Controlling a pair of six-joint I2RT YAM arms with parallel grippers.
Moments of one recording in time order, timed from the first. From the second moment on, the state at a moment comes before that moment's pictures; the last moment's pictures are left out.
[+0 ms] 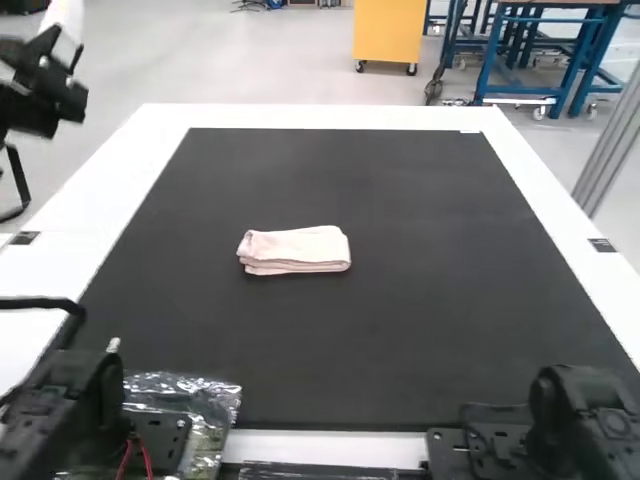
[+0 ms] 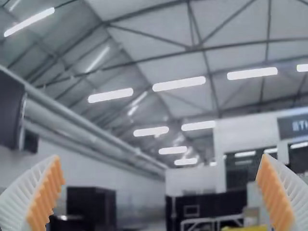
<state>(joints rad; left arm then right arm) 0.00 0.07 0.65 0.14 0.22 -0.17 0.01 0.01 0.77 0.05 -0.19 0.25</state>
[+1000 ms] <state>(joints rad) 0.04 0.01 0.01 0.11 -0.11 0.06 0.00 0.01 0.01 -0.01 0.05 0.01</state>
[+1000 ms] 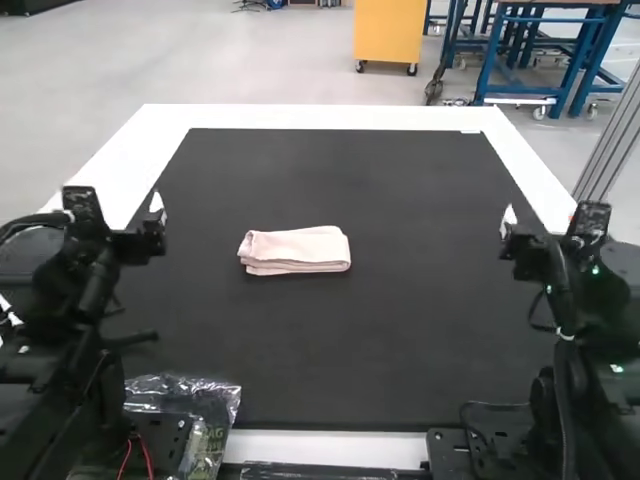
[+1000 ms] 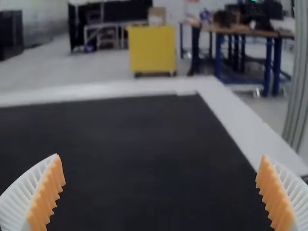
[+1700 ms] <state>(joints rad) 0.04 0.01 0.01 -0.01 -0.13 -0.08 0.00 0.01 0.01 -0.07 0.07 -0.03</state>
